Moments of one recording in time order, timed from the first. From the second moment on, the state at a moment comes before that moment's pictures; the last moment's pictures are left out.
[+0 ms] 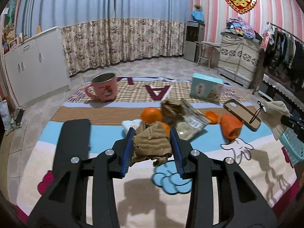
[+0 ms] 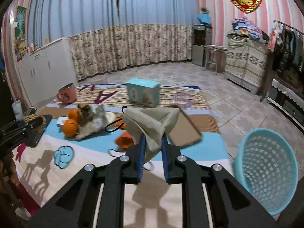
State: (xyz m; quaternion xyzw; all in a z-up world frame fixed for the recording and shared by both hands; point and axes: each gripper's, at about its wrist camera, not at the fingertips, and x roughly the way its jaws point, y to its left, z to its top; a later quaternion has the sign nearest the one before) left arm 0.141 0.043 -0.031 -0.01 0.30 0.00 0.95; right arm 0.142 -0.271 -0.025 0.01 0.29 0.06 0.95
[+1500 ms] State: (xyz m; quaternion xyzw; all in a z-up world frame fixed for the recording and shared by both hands) left arm 0.143 -0.194 -0.002 0.06 0.26 -0.16 0.95; right arm 0.082 -0.489 -0.040 0.07 0.27 -0.12 0.95
